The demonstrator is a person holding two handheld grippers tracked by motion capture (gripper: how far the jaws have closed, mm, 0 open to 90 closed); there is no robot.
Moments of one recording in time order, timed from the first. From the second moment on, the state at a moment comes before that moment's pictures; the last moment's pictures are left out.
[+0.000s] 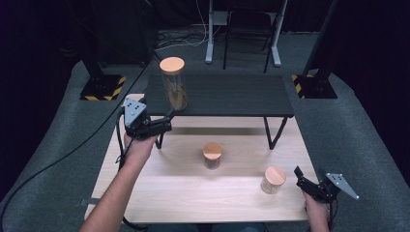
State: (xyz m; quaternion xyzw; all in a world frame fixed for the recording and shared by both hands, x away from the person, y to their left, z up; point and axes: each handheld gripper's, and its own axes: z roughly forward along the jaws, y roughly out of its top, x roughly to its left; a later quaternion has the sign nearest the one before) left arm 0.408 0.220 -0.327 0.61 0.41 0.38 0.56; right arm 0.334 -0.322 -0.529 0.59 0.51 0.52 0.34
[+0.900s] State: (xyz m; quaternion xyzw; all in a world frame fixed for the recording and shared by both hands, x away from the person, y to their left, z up) left arm 0.381 0.224 -0.381 0.62 0.40 0.38 0.56; right arm 0.335 -0.322 -0.529 0.59 0.51 0.52 0.34
